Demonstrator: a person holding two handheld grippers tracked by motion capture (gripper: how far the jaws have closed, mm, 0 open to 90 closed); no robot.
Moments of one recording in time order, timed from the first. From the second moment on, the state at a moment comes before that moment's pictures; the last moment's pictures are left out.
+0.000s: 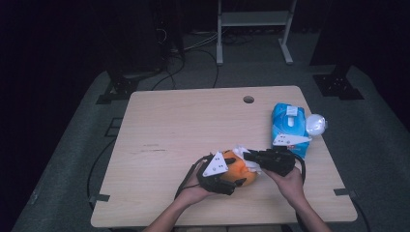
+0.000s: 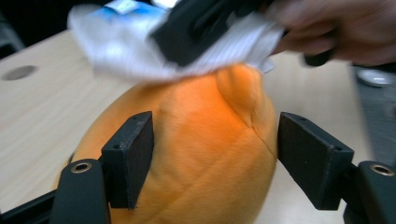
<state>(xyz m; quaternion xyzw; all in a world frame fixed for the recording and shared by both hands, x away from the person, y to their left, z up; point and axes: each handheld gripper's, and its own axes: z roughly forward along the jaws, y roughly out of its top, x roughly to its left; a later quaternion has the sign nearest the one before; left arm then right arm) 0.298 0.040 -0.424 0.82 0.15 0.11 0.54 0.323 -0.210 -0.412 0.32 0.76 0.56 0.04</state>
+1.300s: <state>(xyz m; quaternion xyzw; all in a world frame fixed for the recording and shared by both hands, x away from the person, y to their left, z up) 0.312 0.029 -0.430 0.88 0.12 0.06 0.46 0.296 -0.276 -0.431 0.34 0.78 0.53 -0.01</state>
